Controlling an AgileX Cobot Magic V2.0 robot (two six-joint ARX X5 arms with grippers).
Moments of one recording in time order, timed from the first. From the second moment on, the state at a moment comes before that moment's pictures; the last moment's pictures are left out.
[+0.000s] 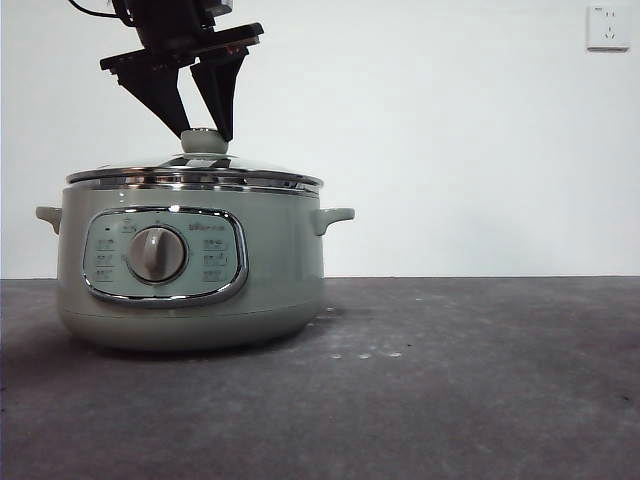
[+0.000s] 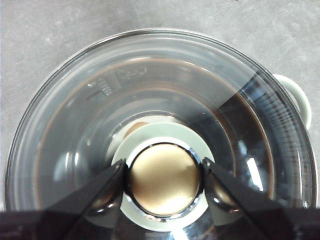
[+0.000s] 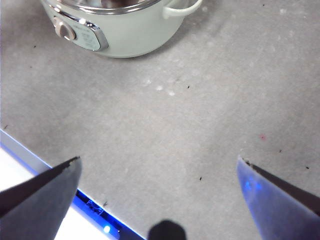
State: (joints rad) left arm -0.41 1.84 1.89 -1.05 -0.03 -0.03; right arm 0.77 1.13 1.43 -1.23 0.10 0.06
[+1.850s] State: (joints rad) left arm -0.38 1.45 1.89 -1.33 0.06 0.04; right arm 0.77 1.13 1.43 -1.28 0.10 0.07
